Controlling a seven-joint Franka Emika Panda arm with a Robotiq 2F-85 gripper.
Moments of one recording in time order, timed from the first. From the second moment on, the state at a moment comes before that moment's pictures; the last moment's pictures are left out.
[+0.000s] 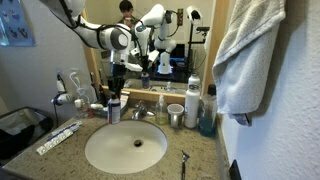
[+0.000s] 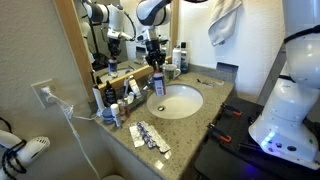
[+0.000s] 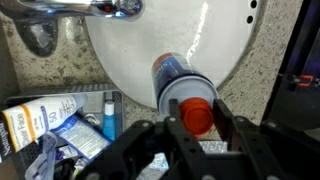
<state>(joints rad) -0.06 0.42 0.08 -1.72 0.05 1.84 -1.64</state>
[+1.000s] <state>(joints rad) -0.06 0.37 0.08 -1.74 -0.02 1.80 -2.01</state>
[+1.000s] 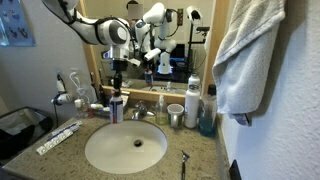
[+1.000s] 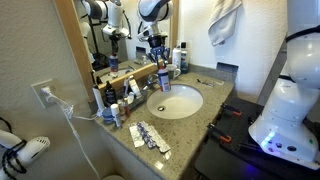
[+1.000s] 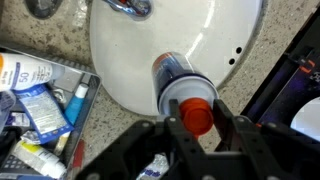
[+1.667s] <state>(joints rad) 0.02 0.40 0.14 -1.75 -0.01 1.80 -2.01</state>
